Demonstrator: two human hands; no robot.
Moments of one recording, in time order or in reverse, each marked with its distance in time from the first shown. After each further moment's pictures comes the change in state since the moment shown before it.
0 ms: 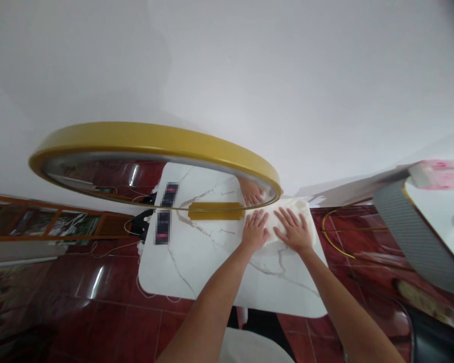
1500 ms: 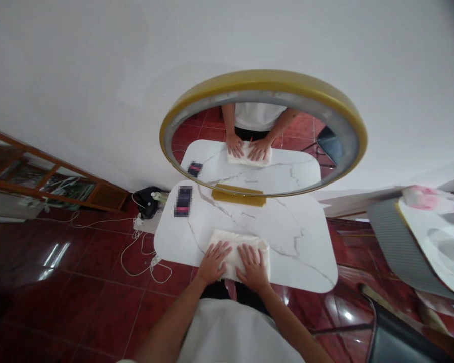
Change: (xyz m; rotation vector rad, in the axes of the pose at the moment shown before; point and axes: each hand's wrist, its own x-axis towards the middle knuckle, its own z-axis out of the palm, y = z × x) left_hand -0.298 -0.138 -0.026 -0.012 -0.015 0.028; right_hand -0.146 -0.249 0.048 -0.041 -0.185 -0.280
